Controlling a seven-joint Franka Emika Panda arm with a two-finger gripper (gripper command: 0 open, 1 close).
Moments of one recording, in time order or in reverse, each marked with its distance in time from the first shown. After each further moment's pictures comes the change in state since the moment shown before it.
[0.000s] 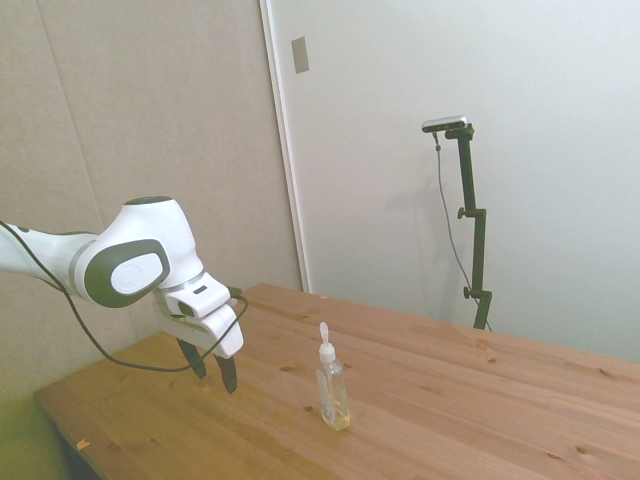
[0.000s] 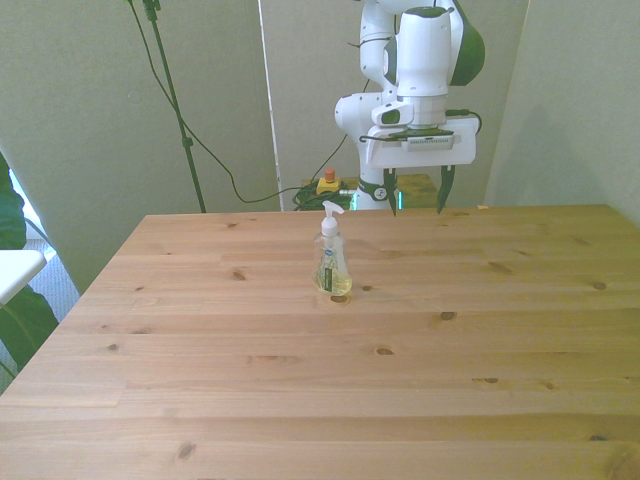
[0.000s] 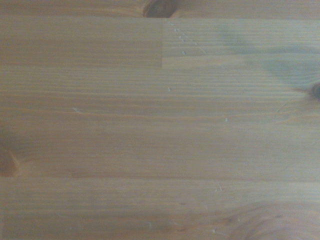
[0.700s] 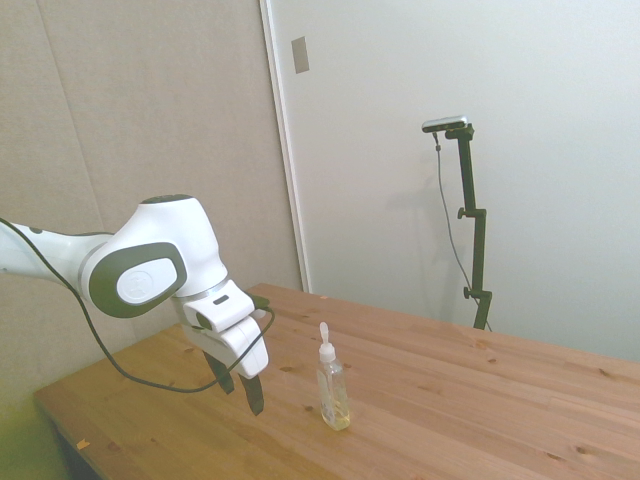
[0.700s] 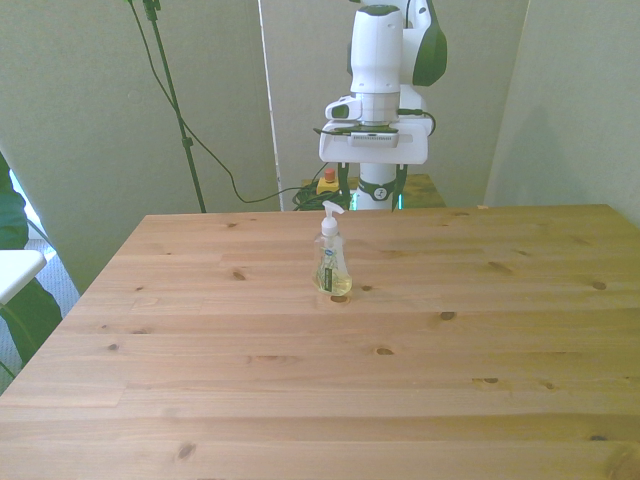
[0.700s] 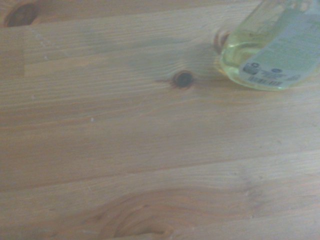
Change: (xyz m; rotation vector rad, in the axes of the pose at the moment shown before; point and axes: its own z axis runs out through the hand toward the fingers) arm 0.055 0.071 -0.012 -0.029 0.042 0.153
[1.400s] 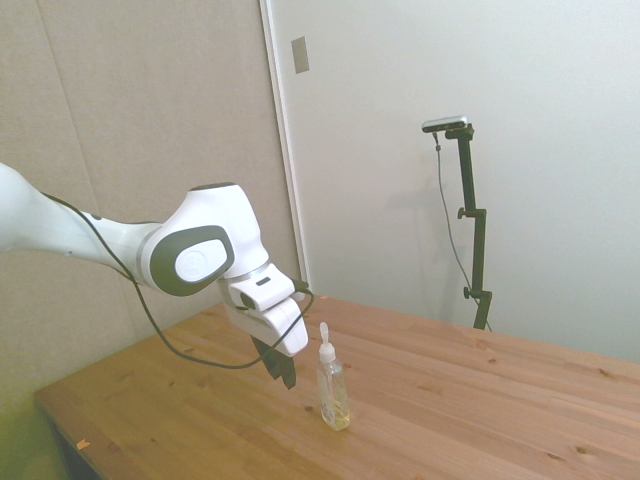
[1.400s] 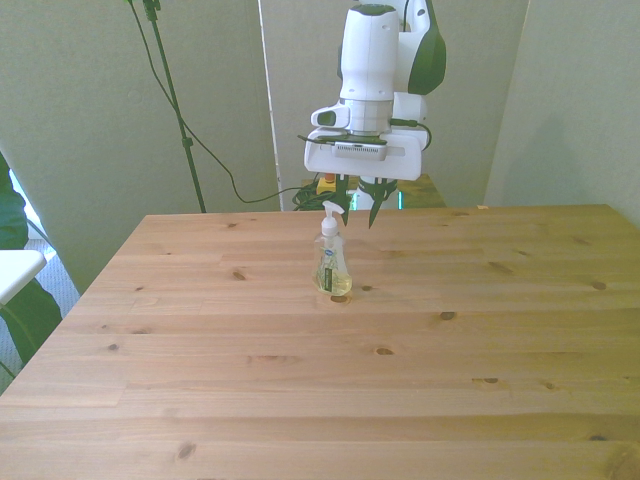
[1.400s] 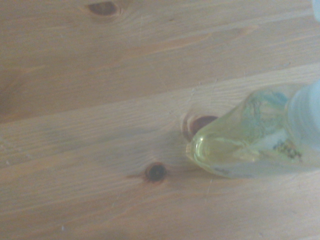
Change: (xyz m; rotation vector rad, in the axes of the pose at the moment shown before) arm 0.057 -0.050 0.007 -0.019 0.036 0.072
